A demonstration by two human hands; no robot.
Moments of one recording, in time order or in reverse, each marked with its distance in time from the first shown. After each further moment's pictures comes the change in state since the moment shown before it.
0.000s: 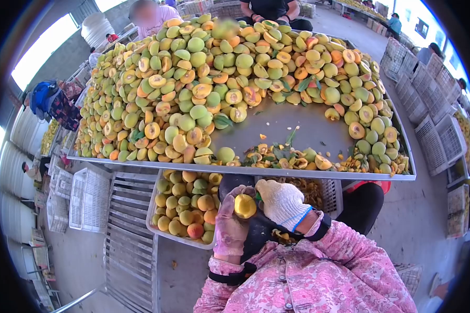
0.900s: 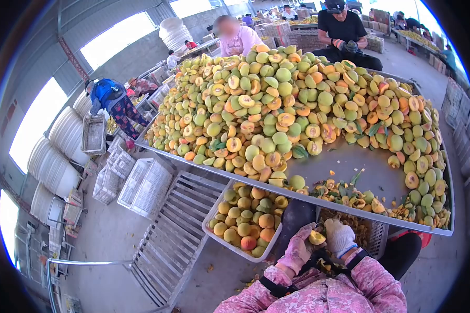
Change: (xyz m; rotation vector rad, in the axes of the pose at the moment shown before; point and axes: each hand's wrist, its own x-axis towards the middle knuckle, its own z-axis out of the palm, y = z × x) left_hand 0.011 -0.056 -0.033 -0.175 0.147 -0.318; right_hand -0.015 0.027 0.038 -0.079 -0.167 0.096
